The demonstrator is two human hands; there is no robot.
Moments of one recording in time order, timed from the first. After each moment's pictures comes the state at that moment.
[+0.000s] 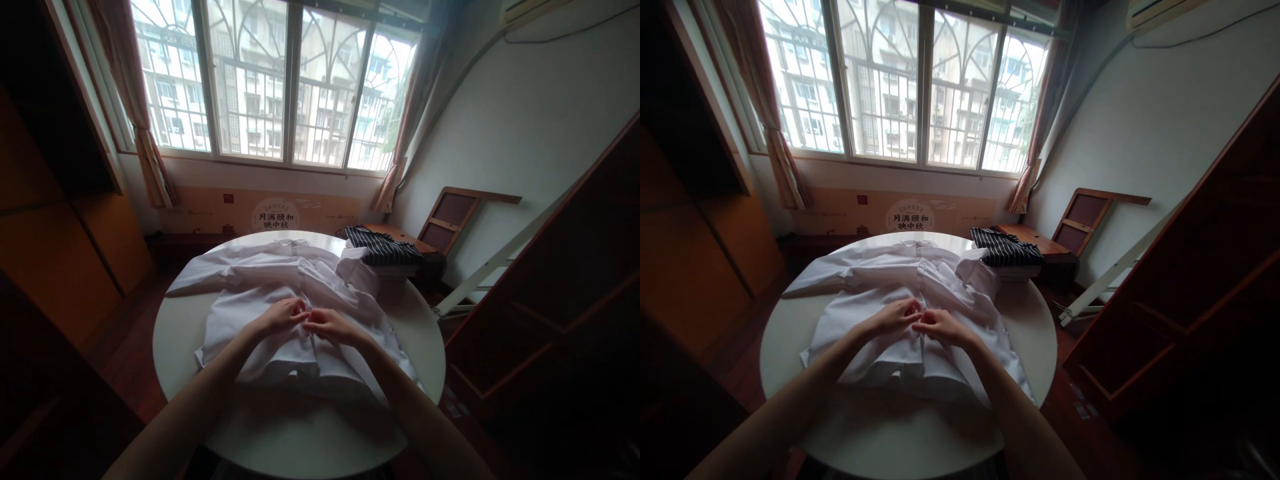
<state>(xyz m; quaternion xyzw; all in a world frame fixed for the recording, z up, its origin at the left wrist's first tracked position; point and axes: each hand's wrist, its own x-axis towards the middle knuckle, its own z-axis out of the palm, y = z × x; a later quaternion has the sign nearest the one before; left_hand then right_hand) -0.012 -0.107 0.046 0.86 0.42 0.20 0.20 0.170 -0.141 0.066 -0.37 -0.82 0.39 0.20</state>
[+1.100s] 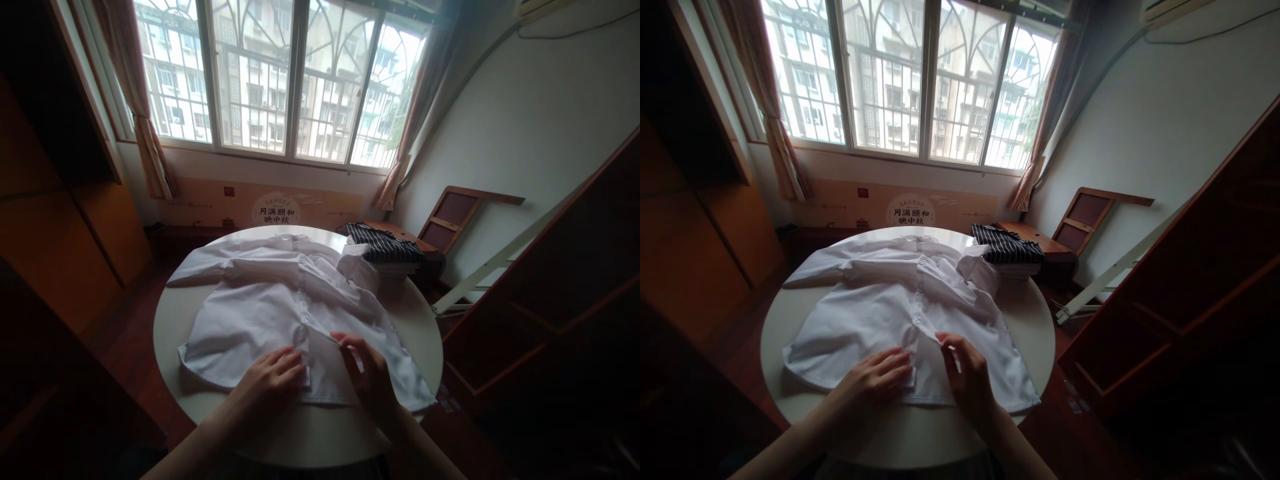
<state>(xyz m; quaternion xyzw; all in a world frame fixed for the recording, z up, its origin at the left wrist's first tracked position) -0.030 -0.232 0.007 0.91 0.34 0.26 -0.01 0.187 -0.236 0.039 -0.43 -0.77 0.12 0.45</state>
